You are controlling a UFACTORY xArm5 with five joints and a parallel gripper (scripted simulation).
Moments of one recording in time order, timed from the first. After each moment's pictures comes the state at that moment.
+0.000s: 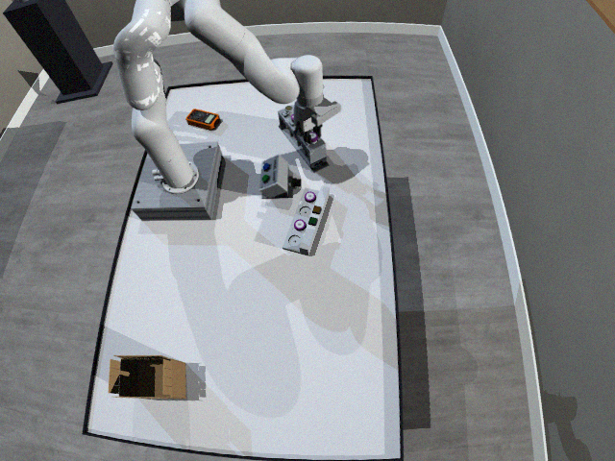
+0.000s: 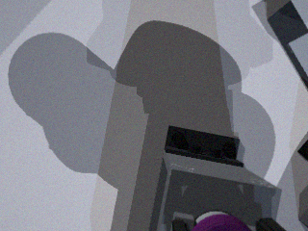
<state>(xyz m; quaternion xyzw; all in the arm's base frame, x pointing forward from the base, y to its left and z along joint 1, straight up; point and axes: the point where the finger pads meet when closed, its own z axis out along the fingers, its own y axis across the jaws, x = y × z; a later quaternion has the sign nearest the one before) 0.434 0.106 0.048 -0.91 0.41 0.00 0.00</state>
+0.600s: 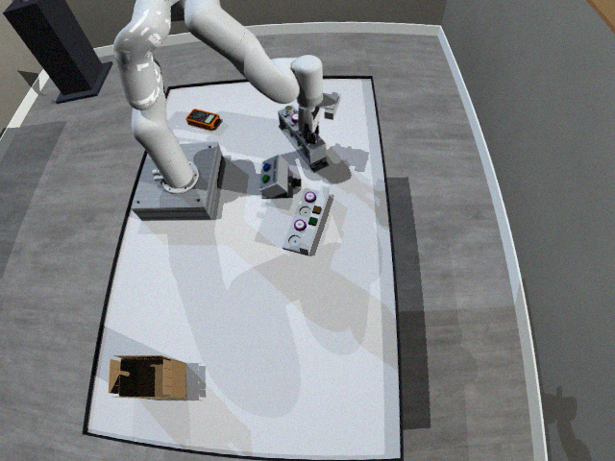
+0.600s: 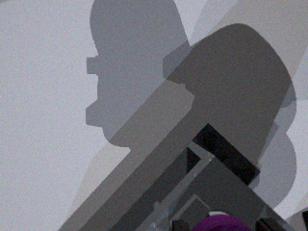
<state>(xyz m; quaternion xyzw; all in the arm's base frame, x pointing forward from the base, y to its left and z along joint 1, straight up) 0.434 0.106 0.048 -0.99 0.15 0.00 0.00</state>
